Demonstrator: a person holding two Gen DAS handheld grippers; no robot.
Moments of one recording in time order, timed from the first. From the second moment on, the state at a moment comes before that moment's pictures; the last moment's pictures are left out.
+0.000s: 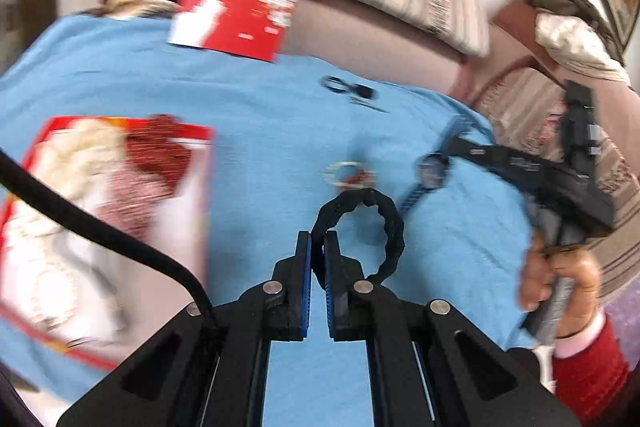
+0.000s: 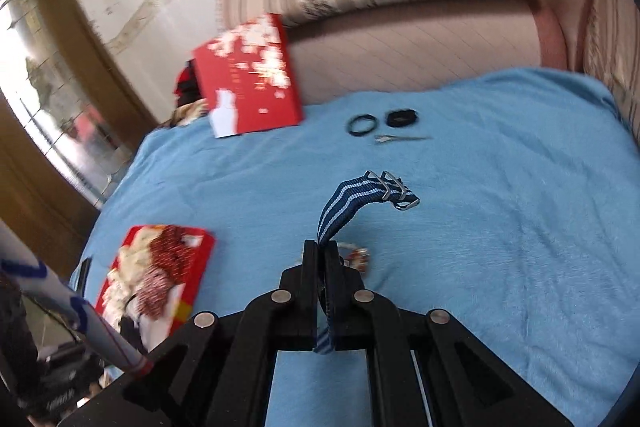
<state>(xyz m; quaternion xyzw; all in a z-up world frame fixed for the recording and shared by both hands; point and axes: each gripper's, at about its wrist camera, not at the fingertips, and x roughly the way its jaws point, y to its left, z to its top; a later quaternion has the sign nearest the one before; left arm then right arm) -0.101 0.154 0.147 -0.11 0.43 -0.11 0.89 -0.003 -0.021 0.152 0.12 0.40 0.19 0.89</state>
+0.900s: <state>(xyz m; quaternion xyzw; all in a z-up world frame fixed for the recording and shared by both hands) -0.141 0.314 0.065 -0.18 0.49 0.09 0.85 -0.056 0.231 0.107 0.06 0.49 0.36 0.79</state>
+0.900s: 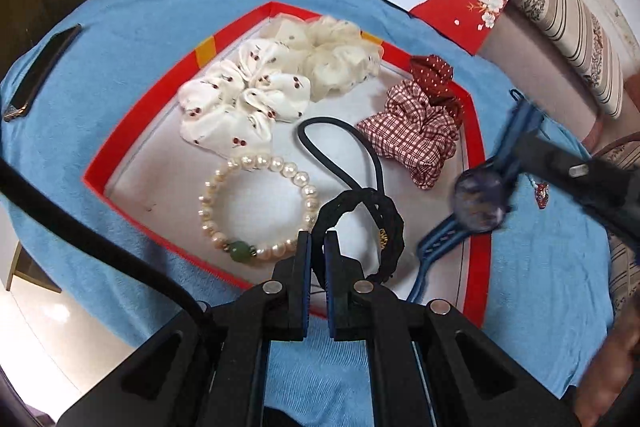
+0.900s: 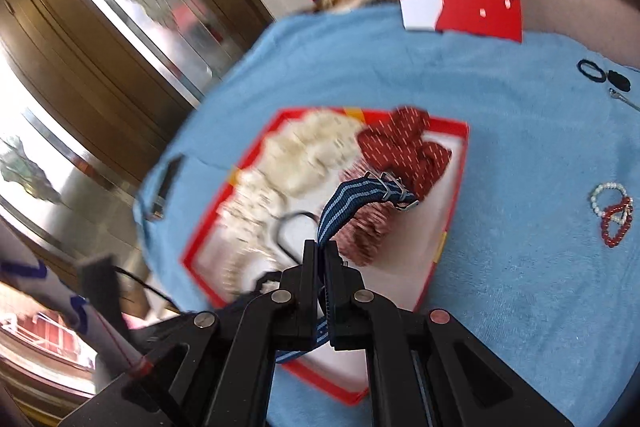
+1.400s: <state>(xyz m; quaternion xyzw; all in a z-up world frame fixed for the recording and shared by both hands) -0.136 0.302 0.065 -0.16 0.47 0.09 0.86 -0.025 0.248 0.075 -0.05 0.48 0.31 0.82</state>
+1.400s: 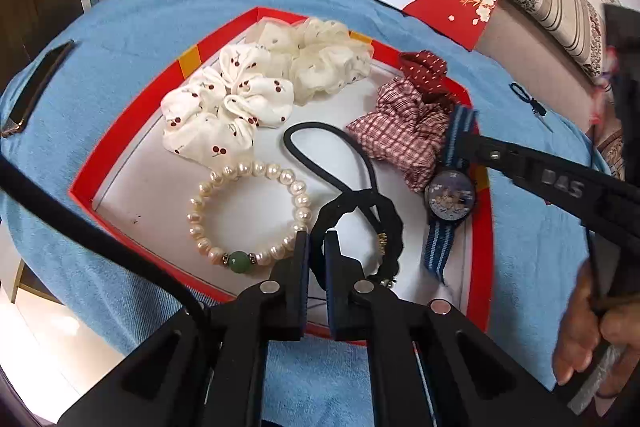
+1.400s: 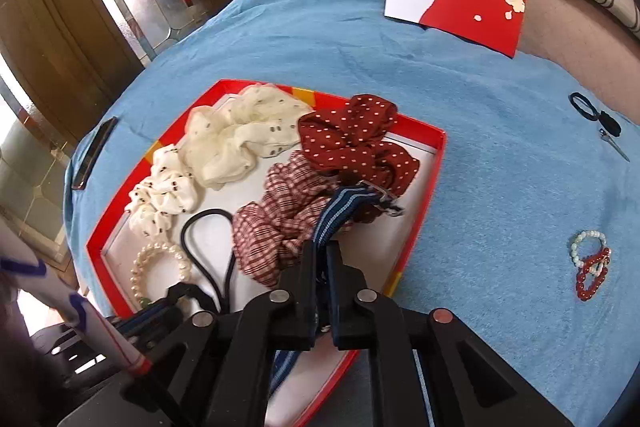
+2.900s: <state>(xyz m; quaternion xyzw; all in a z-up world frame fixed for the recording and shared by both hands) -0.203 0.205 0.122 -0.04 0.43 0.11 0.90 -0.141 0.073 0.096 0.00 0.43 0.22 0.87</state>
